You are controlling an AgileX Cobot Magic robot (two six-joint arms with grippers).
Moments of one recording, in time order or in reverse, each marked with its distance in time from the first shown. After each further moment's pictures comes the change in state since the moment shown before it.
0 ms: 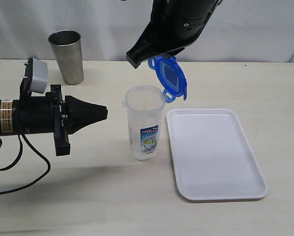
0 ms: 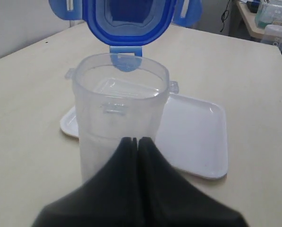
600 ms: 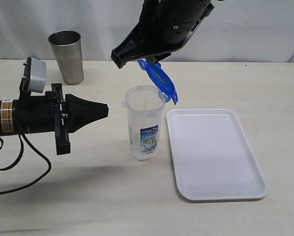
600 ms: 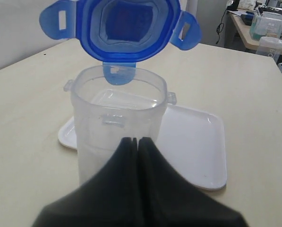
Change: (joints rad) left arm 0.000 0.018 0.000 -0.024 -0.042 0.027; right arm 0.000 0.000 0.000 0.128 -0.035 0.011
